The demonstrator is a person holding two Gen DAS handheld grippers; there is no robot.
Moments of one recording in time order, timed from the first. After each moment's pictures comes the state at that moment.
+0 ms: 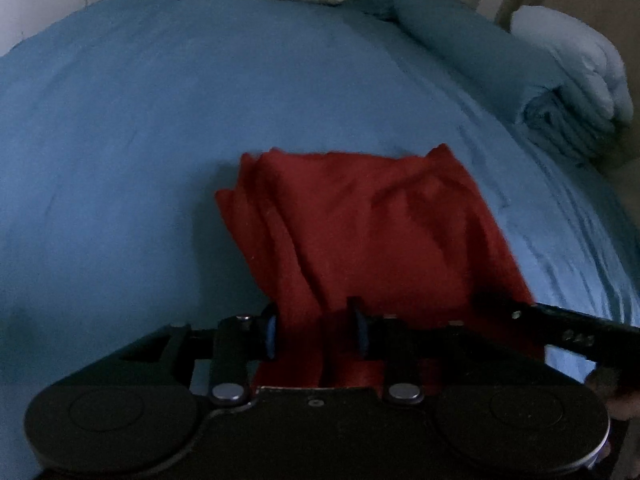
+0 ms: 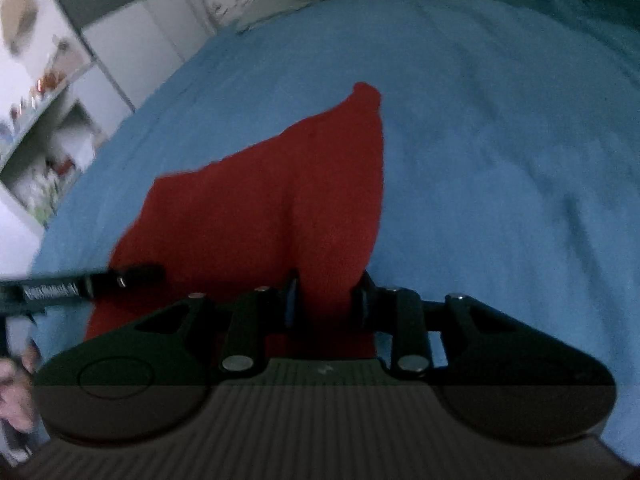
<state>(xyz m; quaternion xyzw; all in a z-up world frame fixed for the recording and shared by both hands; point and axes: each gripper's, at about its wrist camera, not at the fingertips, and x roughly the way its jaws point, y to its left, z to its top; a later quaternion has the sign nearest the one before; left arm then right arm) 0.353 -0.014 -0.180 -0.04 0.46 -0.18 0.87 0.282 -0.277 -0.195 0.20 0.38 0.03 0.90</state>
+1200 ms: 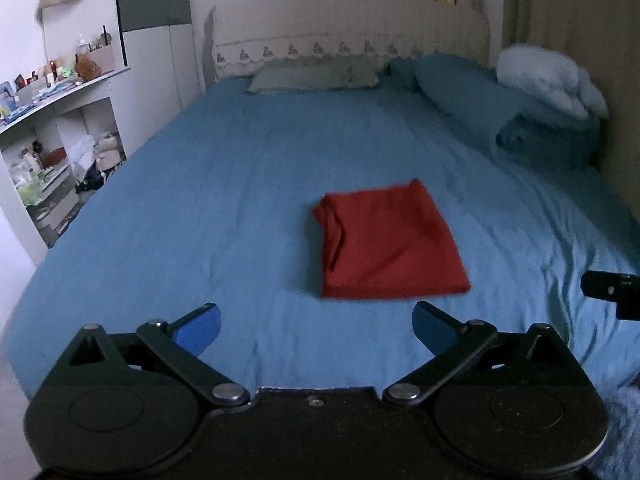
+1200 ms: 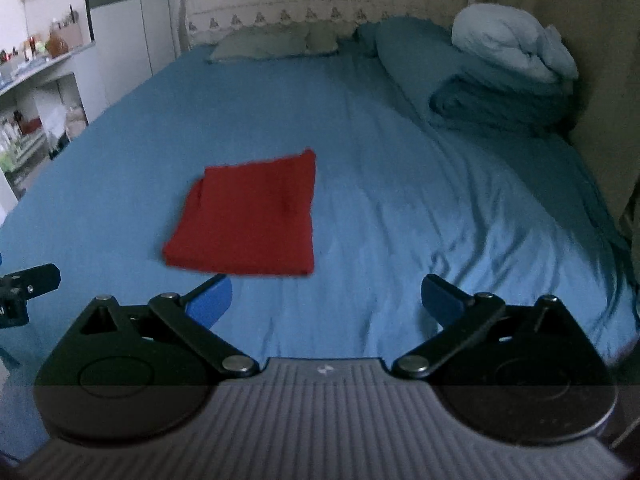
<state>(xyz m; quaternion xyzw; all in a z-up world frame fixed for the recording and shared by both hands) 0.024 0.021 -0.010 0.05 0.35 -0.07 0.93 -0.033 -0.165 0.022 0.03 0.36 -0.12 0.93</state>
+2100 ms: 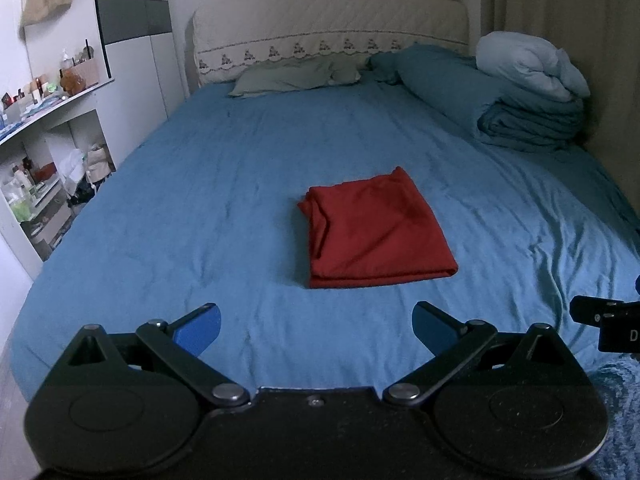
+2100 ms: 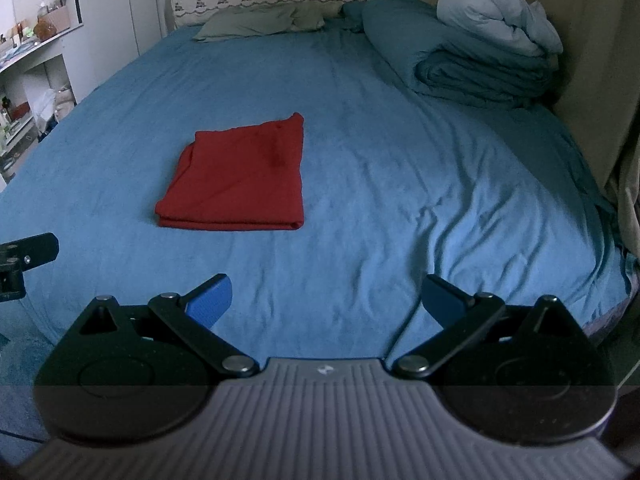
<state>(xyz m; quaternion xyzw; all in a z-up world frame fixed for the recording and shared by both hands) 0.005 0.014 -0.012 0.07 0.34 -0.09 0.93 -0.058 -0.160 0.000 0.04 0.38 -0.13 0.91</state>
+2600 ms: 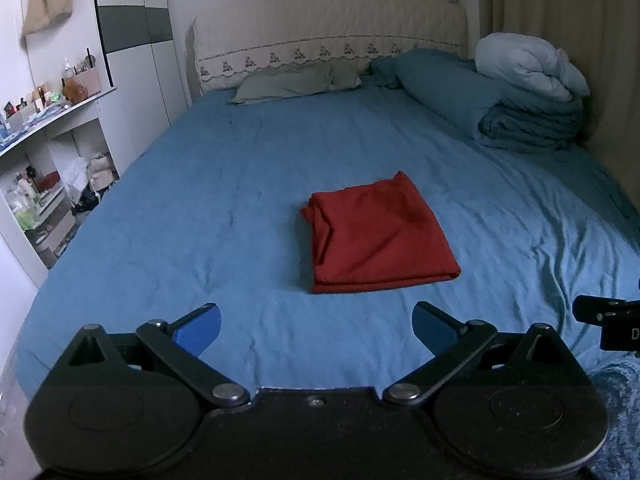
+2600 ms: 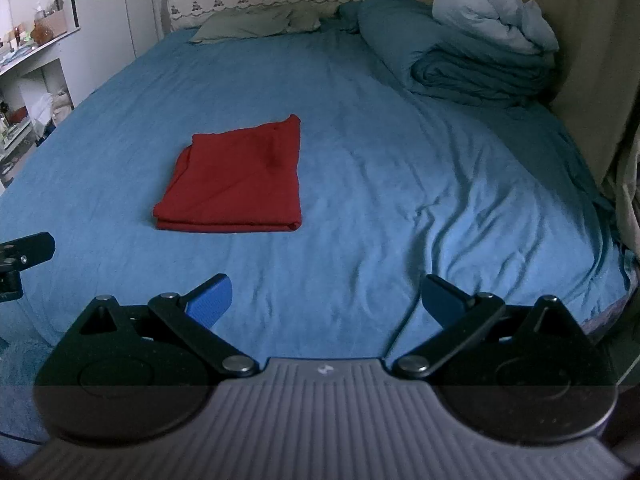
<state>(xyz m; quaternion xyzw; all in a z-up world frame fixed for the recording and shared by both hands) 0.000 0.011 -0.009 0.08 0.33 -0.09 0.94 -0.059 -0.159 0.000 0.04 0.38 -0.14 0.91</state>
